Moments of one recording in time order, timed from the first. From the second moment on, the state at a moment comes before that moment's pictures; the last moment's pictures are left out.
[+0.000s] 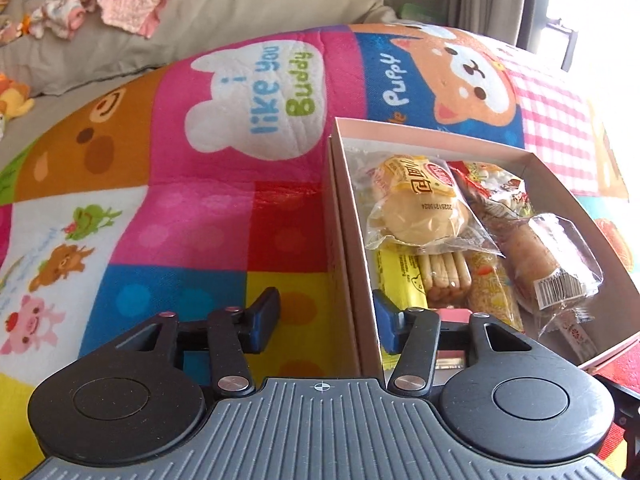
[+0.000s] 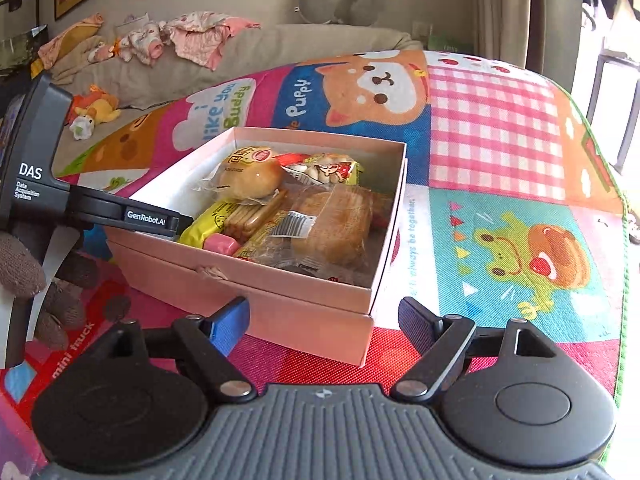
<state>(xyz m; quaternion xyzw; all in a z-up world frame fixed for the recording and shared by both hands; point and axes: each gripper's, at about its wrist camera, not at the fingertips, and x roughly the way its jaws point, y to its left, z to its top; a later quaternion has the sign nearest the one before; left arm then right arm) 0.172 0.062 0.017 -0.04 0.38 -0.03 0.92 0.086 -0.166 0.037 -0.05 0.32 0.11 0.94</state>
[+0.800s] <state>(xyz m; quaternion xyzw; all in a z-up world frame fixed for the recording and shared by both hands) -0.021 0.010 0.000 0.02 0.31 -0.03 0.95 -0.001 -0.162 0.008 -0.03 0.36 0.10 0.93</state>
